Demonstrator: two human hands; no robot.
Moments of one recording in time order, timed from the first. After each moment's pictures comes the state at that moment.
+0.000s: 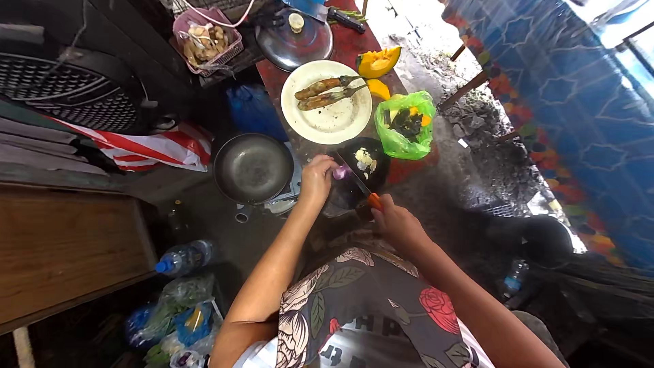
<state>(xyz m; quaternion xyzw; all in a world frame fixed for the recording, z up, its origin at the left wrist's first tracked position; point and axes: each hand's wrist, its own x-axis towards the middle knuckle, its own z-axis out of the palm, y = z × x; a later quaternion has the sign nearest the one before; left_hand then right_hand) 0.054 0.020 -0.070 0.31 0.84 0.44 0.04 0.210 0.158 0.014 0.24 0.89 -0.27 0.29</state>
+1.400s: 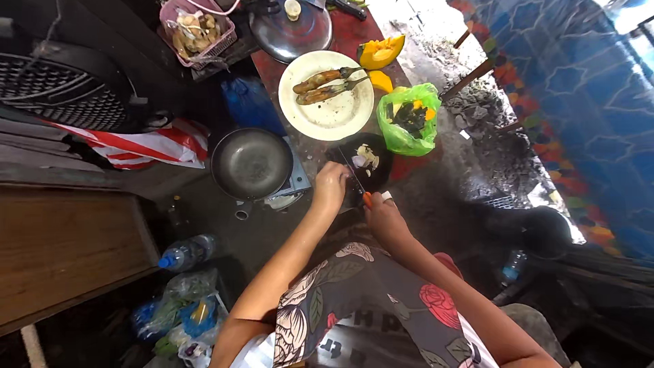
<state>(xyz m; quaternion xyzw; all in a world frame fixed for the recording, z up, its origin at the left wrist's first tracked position) 0.082 0.033 -0.061 0.28 0.86 0.41 0.09 0.192 0.136 -0.017 0.29 0.87 -0.25 0.32</state>
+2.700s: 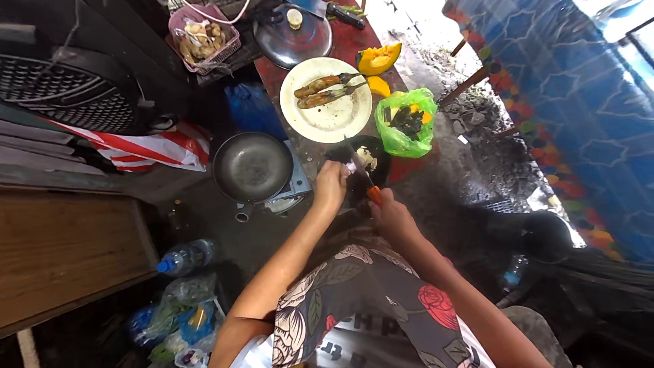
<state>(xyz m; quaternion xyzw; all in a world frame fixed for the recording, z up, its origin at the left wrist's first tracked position) 0.076 0.042 -0.060 0.25 0.87 0.41 0.15 0.202 0.151 0.005 0.29 0.88 -0.32 0.22</state>
